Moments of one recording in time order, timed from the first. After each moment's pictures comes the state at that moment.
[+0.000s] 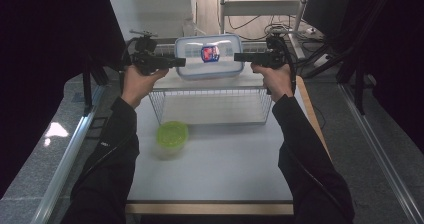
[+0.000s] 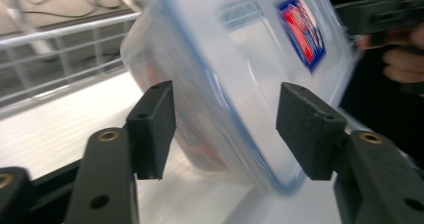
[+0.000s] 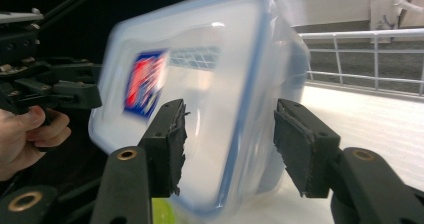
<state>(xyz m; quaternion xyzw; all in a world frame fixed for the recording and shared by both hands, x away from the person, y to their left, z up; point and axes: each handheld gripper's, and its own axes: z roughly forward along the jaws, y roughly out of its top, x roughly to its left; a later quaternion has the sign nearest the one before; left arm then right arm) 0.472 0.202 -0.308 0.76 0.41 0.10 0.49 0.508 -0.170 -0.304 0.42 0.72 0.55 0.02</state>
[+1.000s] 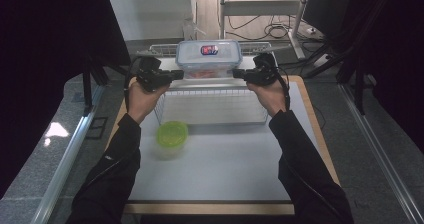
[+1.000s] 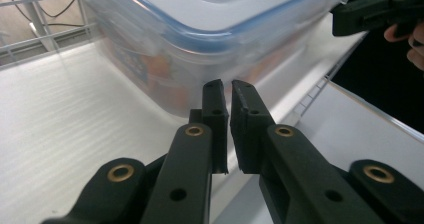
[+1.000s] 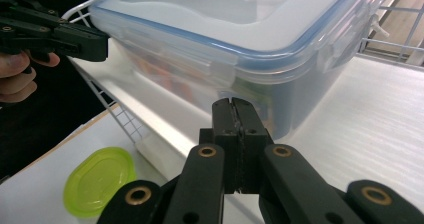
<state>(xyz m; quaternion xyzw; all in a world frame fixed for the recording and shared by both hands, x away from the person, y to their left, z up) 0.449 0.194 -0.348 0.76 0.39 0.13 0.51 0.478 -0.150 -0.334 0.35 0.78 0.50 0.11</state>
